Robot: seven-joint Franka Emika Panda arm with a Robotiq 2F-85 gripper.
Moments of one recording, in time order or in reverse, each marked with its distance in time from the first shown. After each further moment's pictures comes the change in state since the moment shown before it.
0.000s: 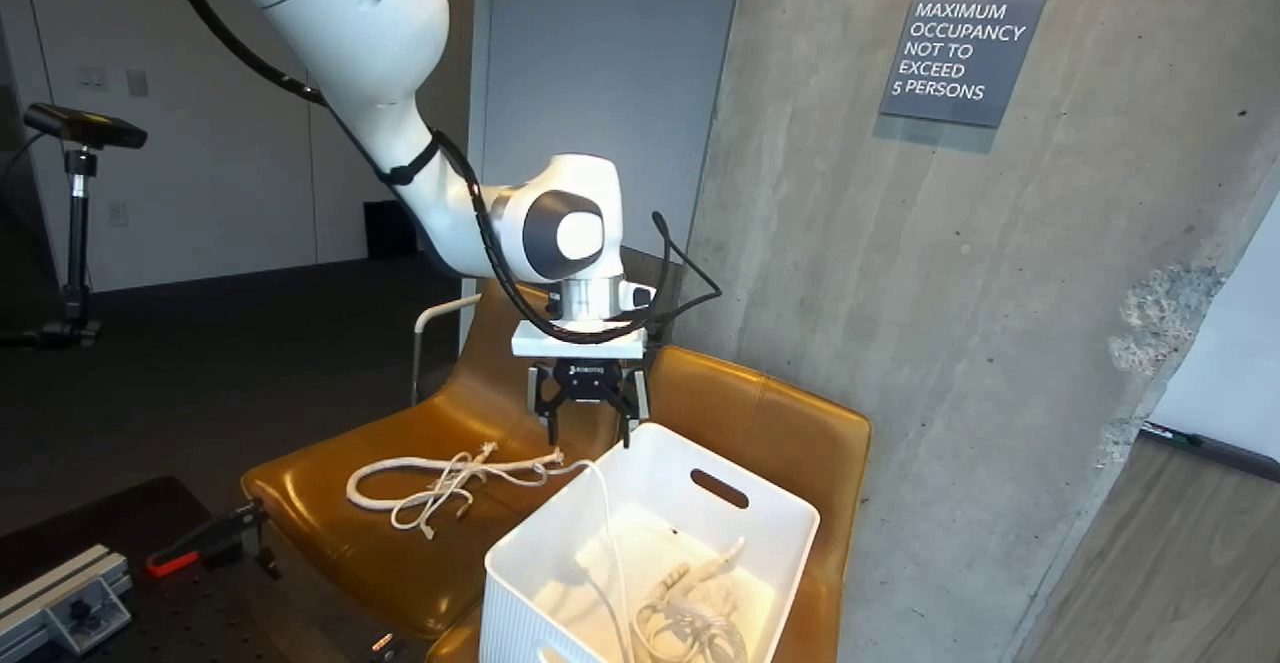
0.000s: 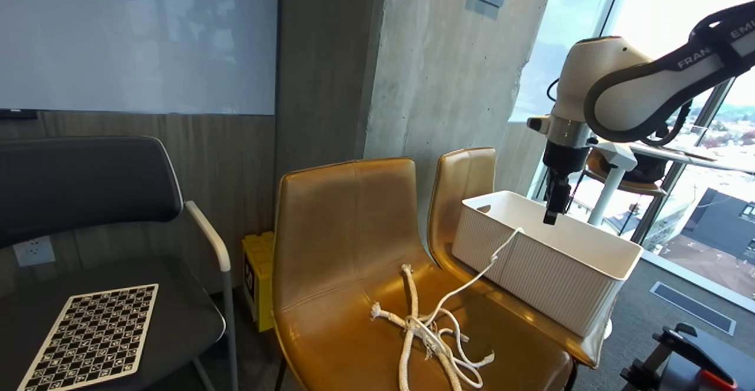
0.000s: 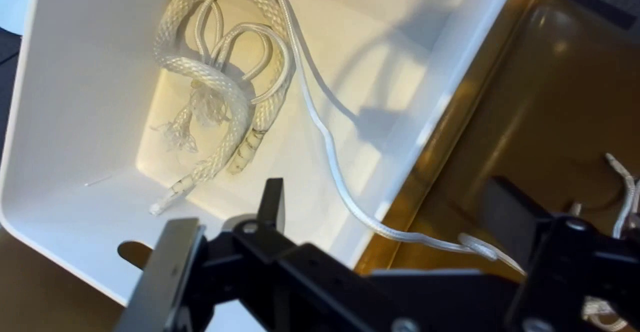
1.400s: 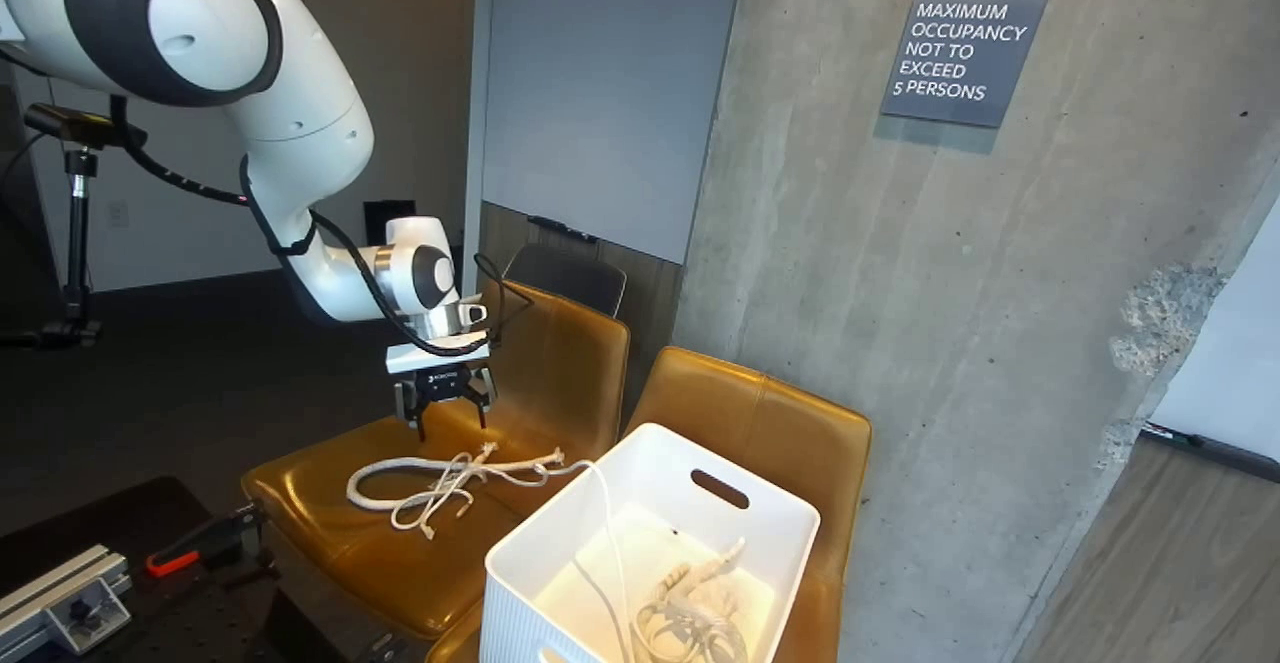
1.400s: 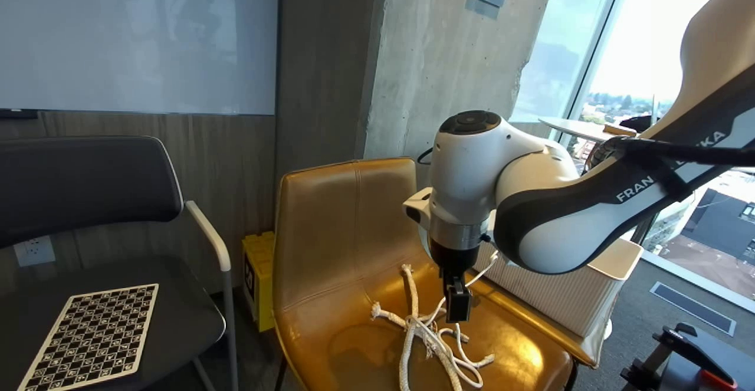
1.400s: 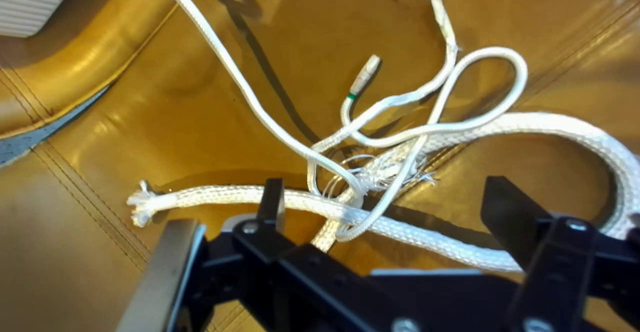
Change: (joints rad) arm 0.348 0.328 0.096 0.197 -0.212 0.037 0.201
